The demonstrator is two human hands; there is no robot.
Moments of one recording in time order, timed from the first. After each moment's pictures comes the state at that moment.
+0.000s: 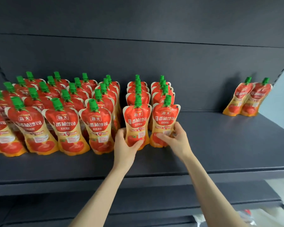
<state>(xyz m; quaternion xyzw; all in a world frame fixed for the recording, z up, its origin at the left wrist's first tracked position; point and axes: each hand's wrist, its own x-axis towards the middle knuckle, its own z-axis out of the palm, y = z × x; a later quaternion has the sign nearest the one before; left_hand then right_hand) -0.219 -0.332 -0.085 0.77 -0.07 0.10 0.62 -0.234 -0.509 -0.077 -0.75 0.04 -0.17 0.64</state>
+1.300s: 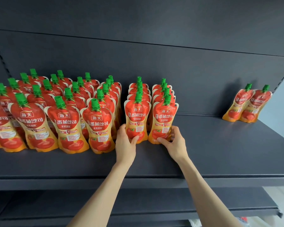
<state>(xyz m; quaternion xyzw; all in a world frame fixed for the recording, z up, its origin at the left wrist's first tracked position) -0.197 -0.345 -0.097 0.83 -0.04 0.16 0.53 -0.226 -0.515 -0.089 -0.83 0.08 -0.18 0.53</state>
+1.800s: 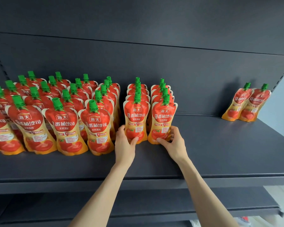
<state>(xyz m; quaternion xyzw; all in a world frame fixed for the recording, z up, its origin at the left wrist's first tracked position) -0.195 -0.346 -0.099 0.84 -0.04 0.15 0.52 -0.225 -0.517 -0.091 -0.82 0.08 -0.18 0.53</state>
